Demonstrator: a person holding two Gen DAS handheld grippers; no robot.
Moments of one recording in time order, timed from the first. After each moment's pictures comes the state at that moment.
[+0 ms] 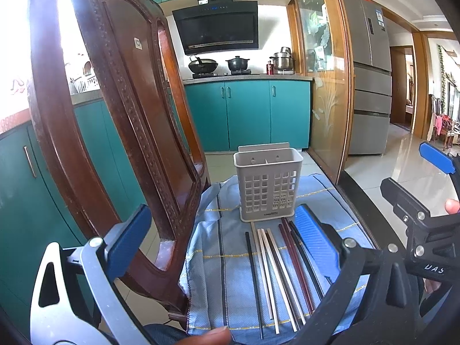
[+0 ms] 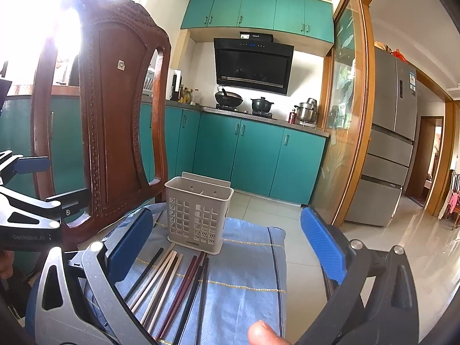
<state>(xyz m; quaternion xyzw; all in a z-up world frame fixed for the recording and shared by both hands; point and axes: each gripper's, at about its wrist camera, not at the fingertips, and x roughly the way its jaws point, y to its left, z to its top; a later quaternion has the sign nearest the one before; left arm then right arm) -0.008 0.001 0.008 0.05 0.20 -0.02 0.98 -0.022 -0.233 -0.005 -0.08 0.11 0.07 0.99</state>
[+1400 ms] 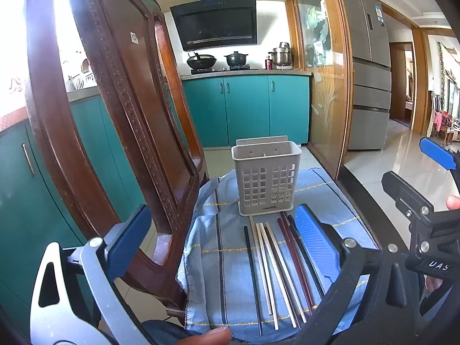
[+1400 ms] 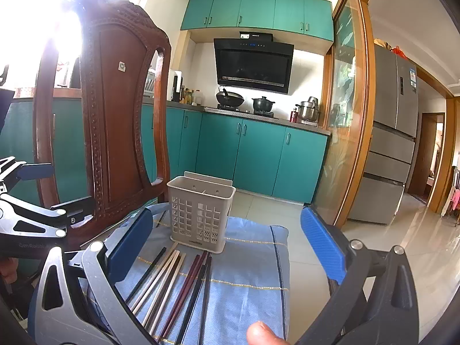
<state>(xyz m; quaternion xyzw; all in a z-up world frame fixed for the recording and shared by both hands) -0.007 -0.001 0.001 0.05 0.21 -0.02 0.98 -0.023 -0.236 -0.010 -0.08 0.11 0.07 0.99</state>
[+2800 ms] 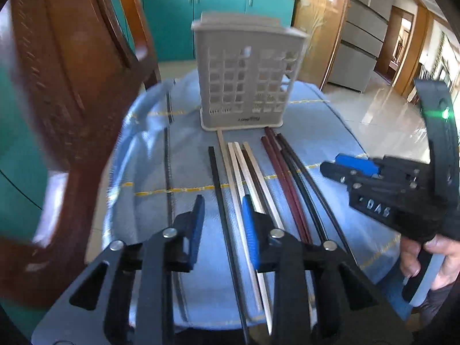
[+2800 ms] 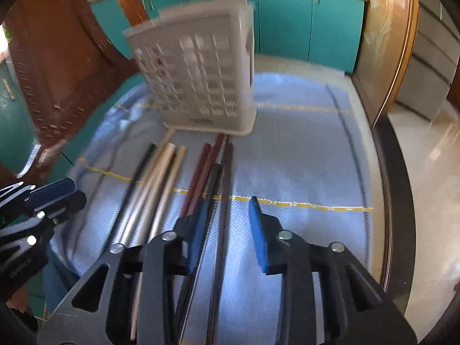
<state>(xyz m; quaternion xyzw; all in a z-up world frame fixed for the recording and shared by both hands) 0.103 -0.014 -0.121 0.02 0.43 -0.10 0.90 0.150 -0.233 -0.154 -0.01 0.47 0.12 0.88</state>
